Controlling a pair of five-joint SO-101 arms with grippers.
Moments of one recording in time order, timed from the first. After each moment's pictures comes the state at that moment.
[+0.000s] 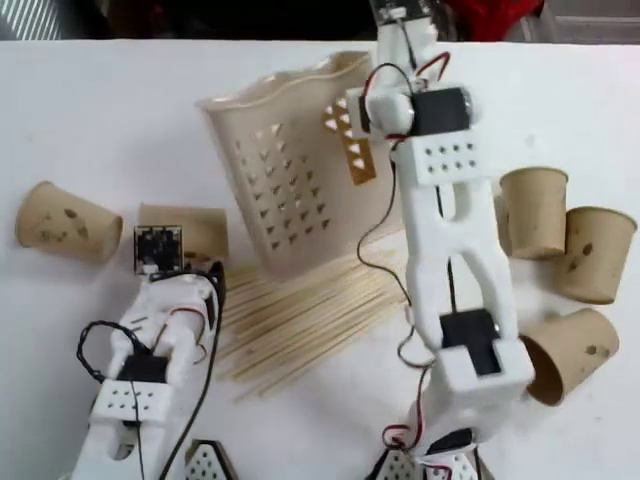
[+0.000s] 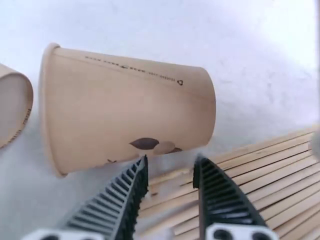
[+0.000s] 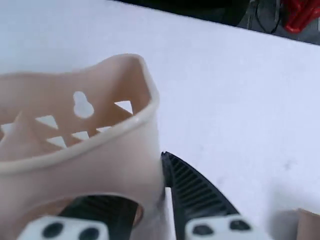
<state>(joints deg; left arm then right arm) -4.0 -62.8 96.7 16.3 4.5 -13.8 9.9 -35.0 78.0 4.9</state>
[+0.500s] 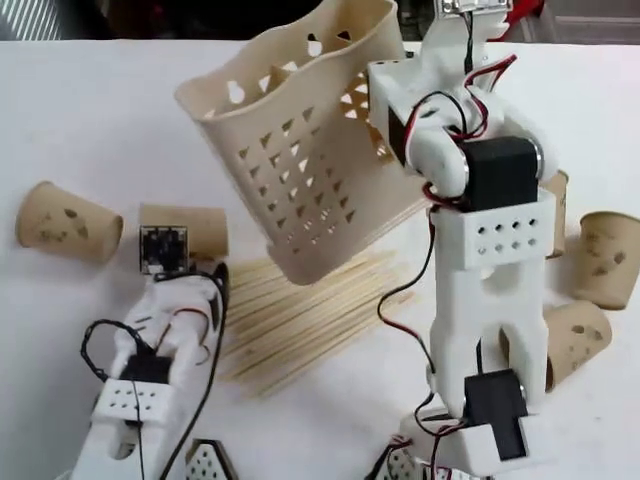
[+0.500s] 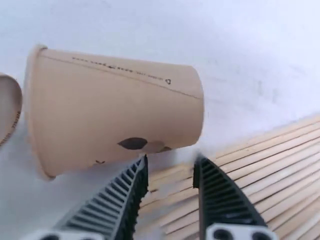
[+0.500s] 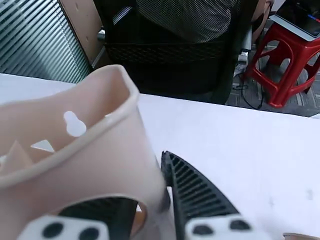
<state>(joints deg) -2.2 -62.8 96.7 16.3 4.5 -14.1 -6.9 -35.1 77.9 1.0</state>
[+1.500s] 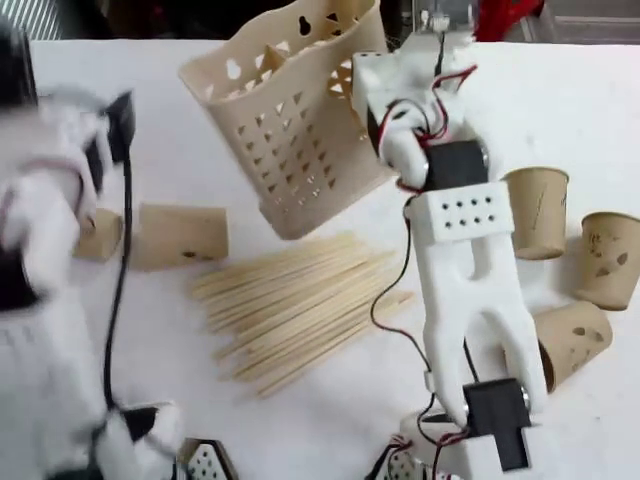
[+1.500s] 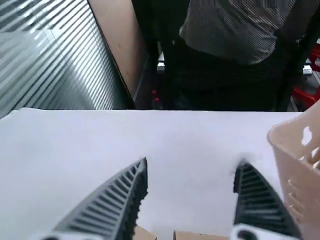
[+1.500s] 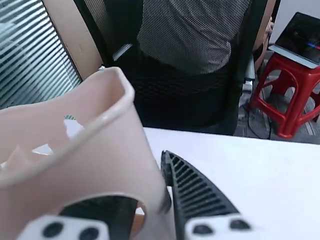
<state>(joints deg) -16.2 -32.8 -4.5 71.4 -5.9 -13.9 -10.5 -1.2 36.1 -2.2</state>
